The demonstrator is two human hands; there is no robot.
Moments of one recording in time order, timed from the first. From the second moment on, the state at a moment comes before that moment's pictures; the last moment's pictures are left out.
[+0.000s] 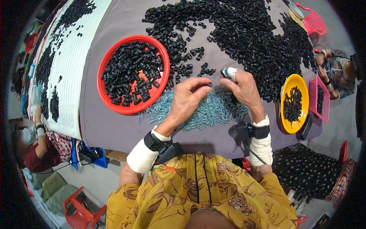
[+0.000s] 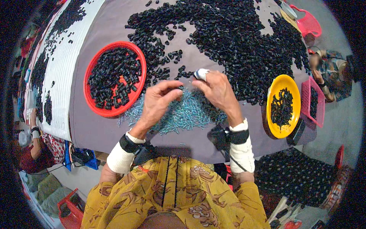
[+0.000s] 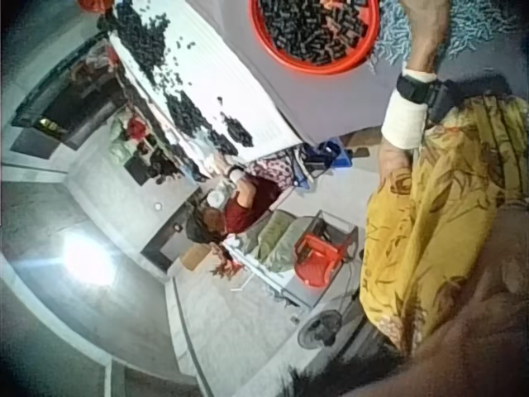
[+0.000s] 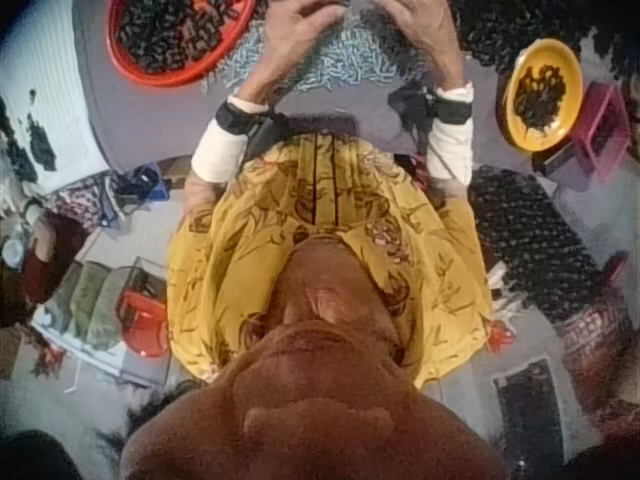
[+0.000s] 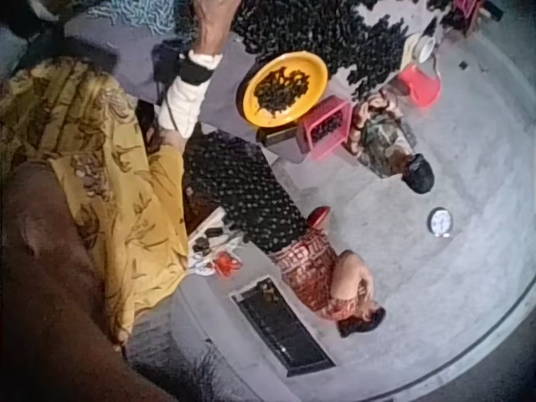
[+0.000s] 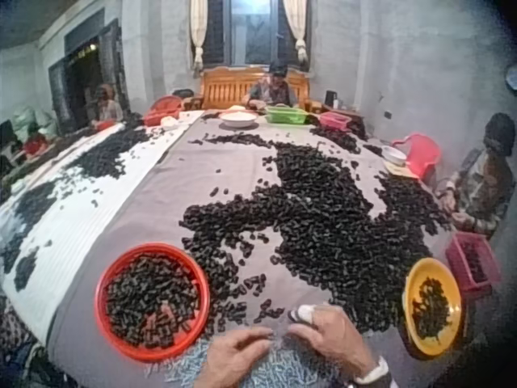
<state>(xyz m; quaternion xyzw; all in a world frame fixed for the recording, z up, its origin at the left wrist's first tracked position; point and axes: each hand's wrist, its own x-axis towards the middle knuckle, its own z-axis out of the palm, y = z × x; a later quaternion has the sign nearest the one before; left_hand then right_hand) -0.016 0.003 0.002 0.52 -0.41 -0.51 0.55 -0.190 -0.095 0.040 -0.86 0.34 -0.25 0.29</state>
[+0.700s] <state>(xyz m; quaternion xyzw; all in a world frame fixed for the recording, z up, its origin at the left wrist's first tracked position) 0.001 -0.008 0.008 0.51 -0.32 -0.54 0.59 -0.176 -0.128 -0.013 -0.92 0.30 -0.22 0.12</state>
